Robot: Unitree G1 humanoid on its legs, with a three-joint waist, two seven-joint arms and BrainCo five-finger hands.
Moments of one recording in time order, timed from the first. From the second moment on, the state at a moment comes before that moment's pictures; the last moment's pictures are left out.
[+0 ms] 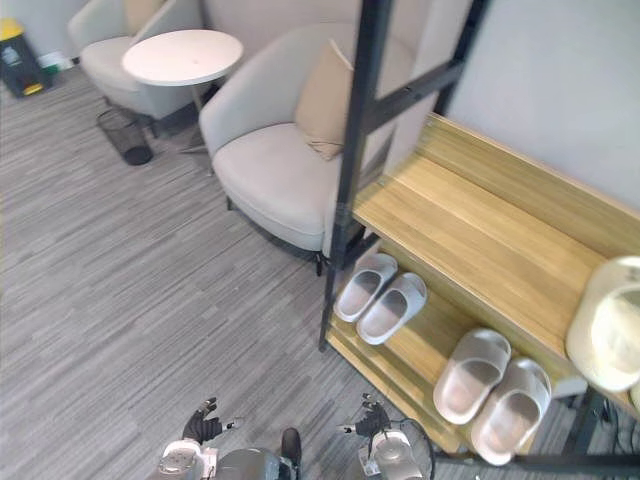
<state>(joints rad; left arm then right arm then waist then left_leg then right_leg) 0.07 0.10 -0.05 0.91 0.00 -0.08 0.13 -0.02 -0.07 0.08 0.99 -0.24 -0.05 -0.09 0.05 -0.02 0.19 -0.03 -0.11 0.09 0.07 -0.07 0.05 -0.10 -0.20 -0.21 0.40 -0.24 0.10</state>
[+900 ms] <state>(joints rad) 0.04 0.09 -0.06 0.93 0.04 -0.06 0.13 -0.06 -0.03 0.02 1.00 -0.23 -0.04 -0.10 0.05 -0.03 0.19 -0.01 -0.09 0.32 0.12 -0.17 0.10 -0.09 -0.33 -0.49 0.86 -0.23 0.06</state>
